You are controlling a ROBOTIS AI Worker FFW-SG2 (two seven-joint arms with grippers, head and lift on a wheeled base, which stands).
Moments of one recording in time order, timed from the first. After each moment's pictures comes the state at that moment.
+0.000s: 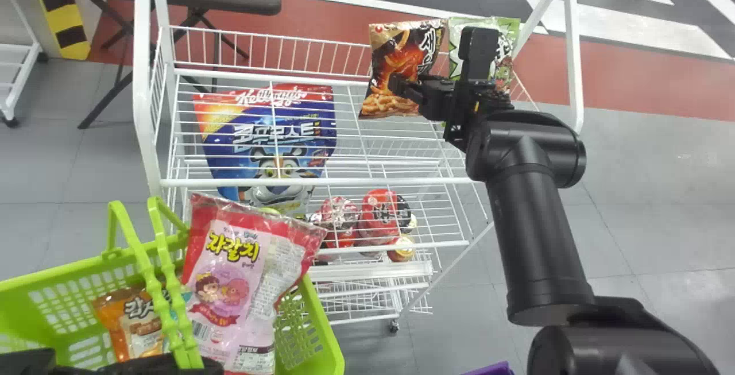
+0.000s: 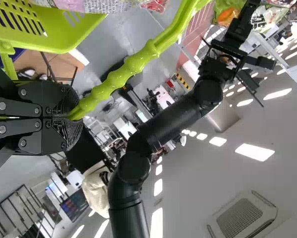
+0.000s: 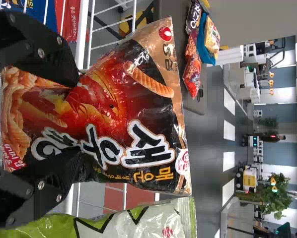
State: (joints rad) left arm 0.47 0.11 0.13 -2.23 0.14 1.07 -1.57; right arm -0.43 -0.15 -0.13 -1.20 0.03 0.49 0.34
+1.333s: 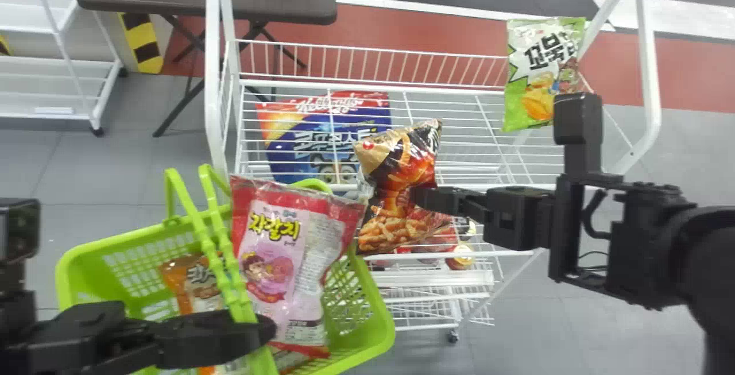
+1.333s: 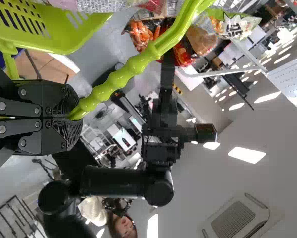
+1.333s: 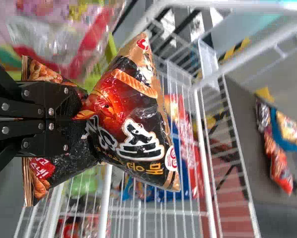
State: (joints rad) left arm 0.39 0.11 0.17 -2.25 0.15 1.17 -1.57; right arm 0.13 -0.15 -0.22 -2.47 -0.45 1.56 0.40
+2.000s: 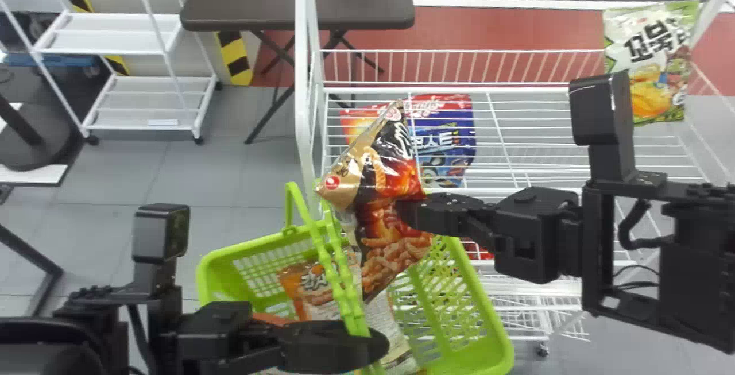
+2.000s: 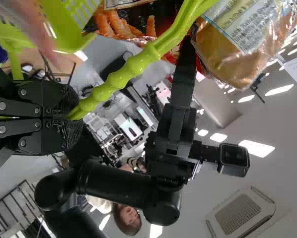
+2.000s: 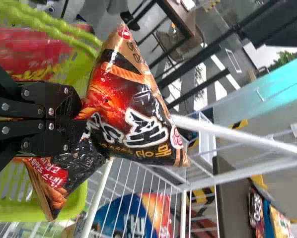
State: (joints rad) left arm 0.39 0.11 0.12 -2.26 0.14 1.18 -1.57; right arm 0.13 -0.11 0.01 -2.59 -0.47 1.56 0.40
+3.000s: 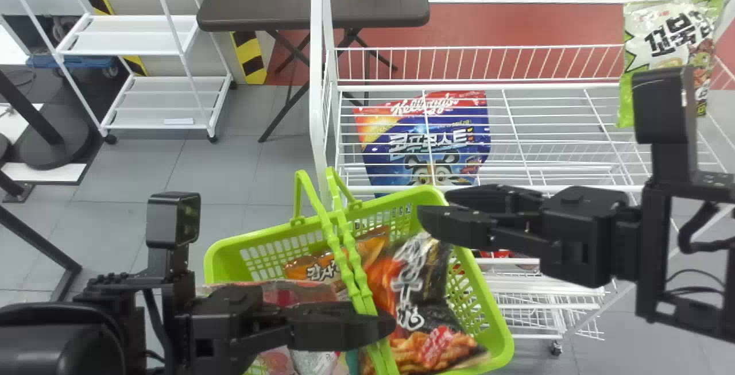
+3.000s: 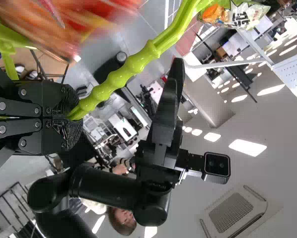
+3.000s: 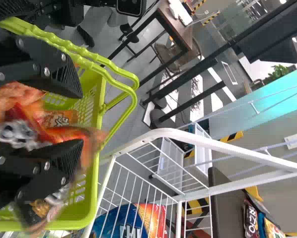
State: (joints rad) left arm 0.35 0.10 0.14 -2.22 0.16 1.19 -1.57; right arm 0.15 -0.14 -0.11 -2.62 -0.57 1.56 0.43
